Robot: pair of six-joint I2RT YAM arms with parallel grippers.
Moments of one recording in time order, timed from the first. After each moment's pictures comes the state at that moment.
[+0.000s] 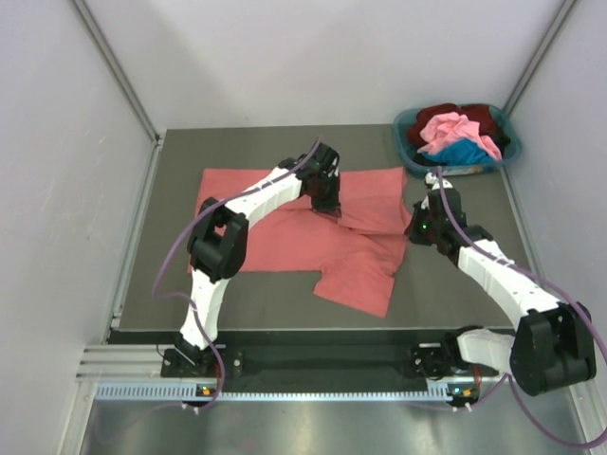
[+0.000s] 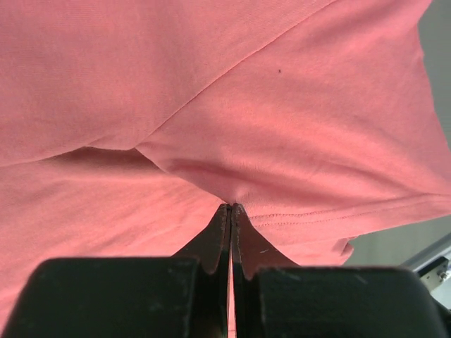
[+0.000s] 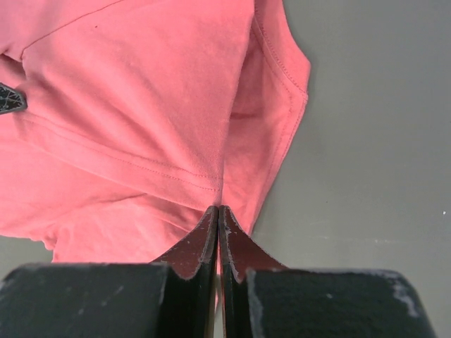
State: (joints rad) left arm -0.62 2.16 1.82 -0.66 0.21 -0.56; right arm 0.25 1.18 0.74 -0.33 0.00 0.37
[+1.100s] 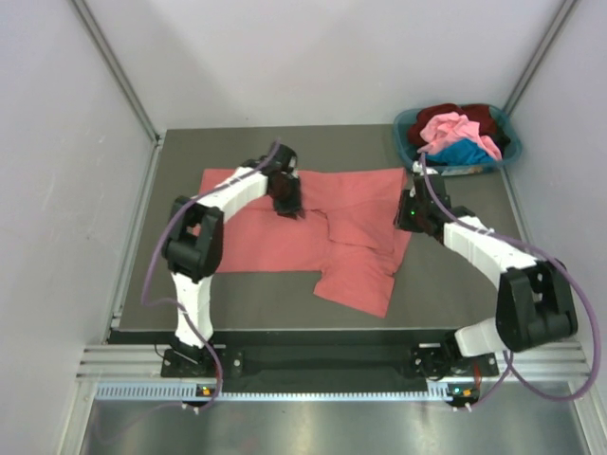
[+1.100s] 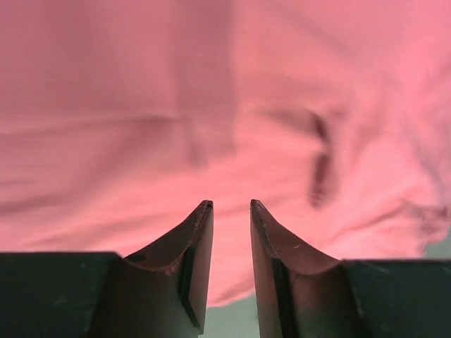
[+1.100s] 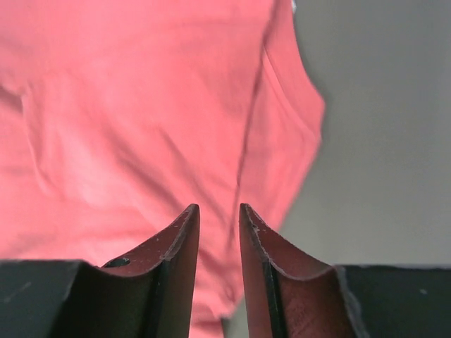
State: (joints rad) left arm -0.47 2.07 1.62 -0.68 0.19 -0.49; right arm 0.27 1.38 0.86 -0.31 0.03 0.36
